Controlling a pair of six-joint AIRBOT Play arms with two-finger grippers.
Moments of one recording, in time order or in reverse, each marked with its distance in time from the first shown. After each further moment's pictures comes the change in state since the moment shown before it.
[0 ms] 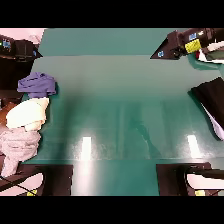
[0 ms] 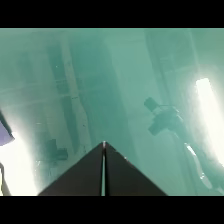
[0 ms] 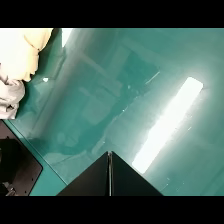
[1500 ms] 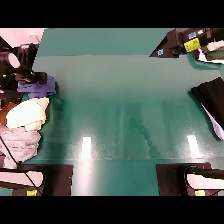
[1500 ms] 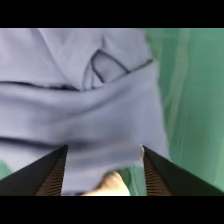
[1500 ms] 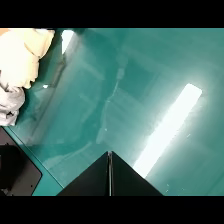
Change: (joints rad) left arm 0.064 -0.342 -0.261 0.492 0.348 -0.166; right arm 0.002 0.000 0.000 -0.001 -0.026 0.000
